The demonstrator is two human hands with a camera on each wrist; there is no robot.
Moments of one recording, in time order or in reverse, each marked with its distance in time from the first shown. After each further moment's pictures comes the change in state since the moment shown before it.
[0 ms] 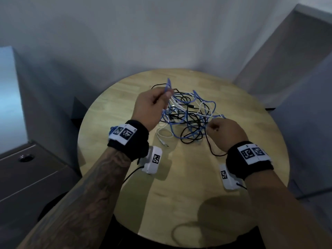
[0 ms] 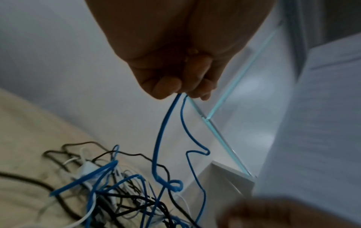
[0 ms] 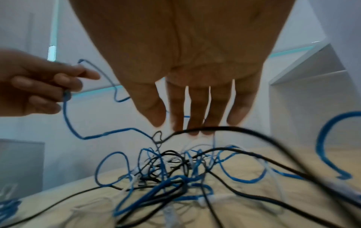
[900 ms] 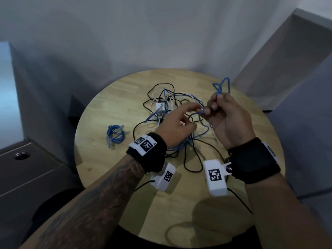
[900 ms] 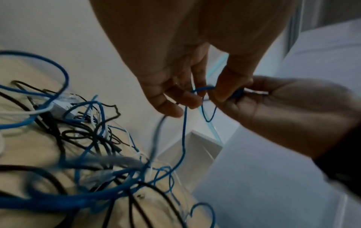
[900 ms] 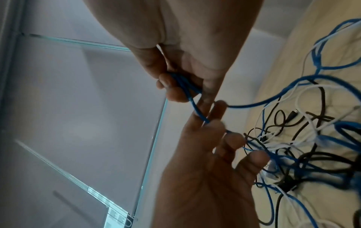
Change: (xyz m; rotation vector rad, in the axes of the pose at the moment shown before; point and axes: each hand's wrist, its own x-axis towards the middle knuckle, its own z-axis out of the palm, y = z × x) left_hand -0.034 0.001 0.048 -0.065 -0.400 0.028; right_hand -0.016 -0.050 -0.042 1.759 -0.092 -0.062
